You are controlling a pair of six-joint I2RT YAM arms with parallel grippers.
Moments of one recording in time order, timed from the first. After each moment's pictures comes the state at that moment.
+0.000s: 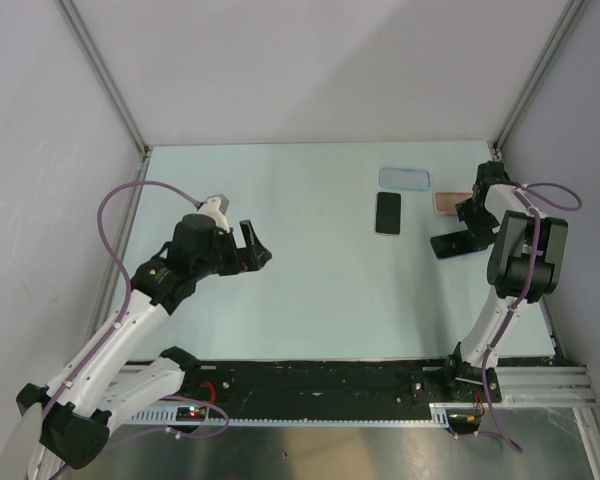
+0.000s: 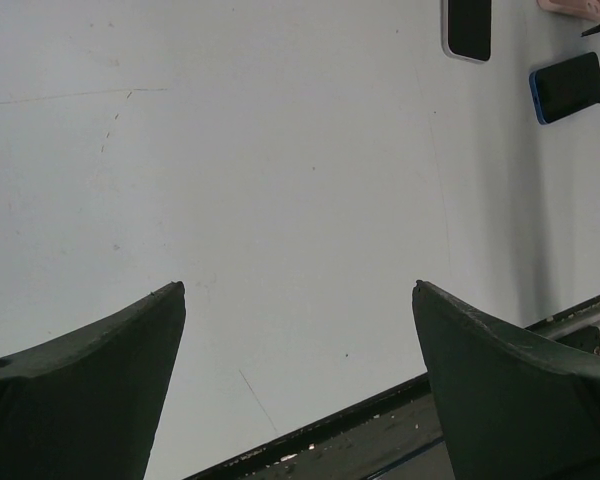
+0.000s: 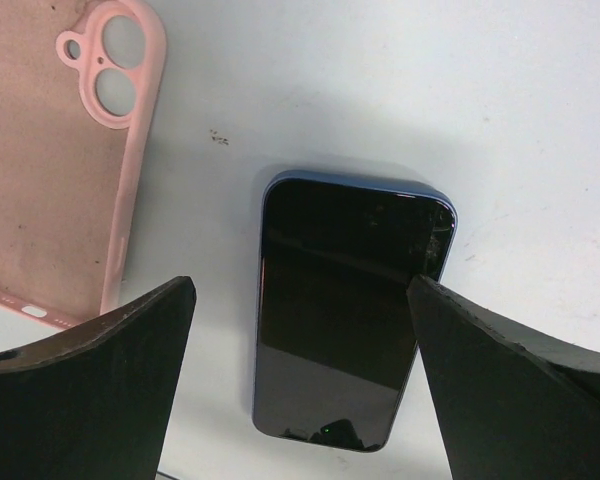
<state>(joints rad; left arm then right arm) -0.49 0.90 0.87 -0.60 0.04 -0.56 -0.21 1.95 1.39 -0.64 0.31 1.00</state>
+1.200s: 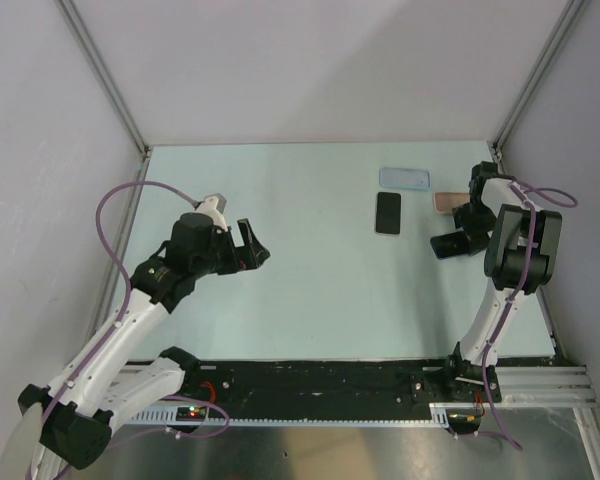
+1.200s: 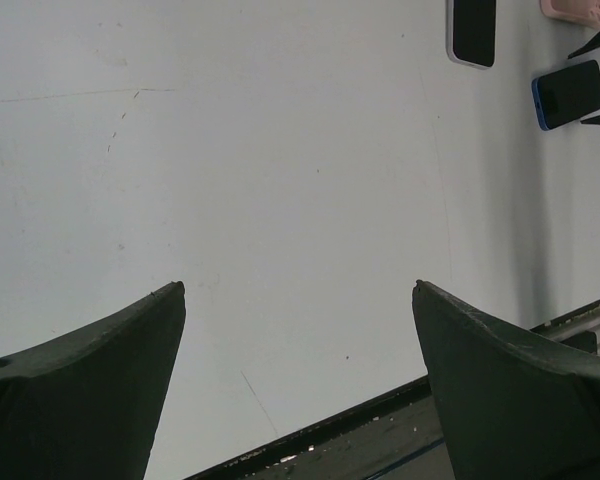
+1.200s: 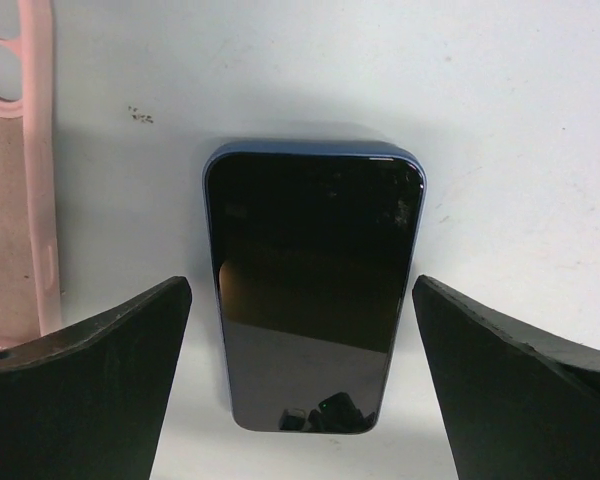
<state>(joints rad) -0.46 0.90 0.87 -0.60 0.06 -0.57 -0.20 2.03 1.48 -0.83 0.32 1.10</state>
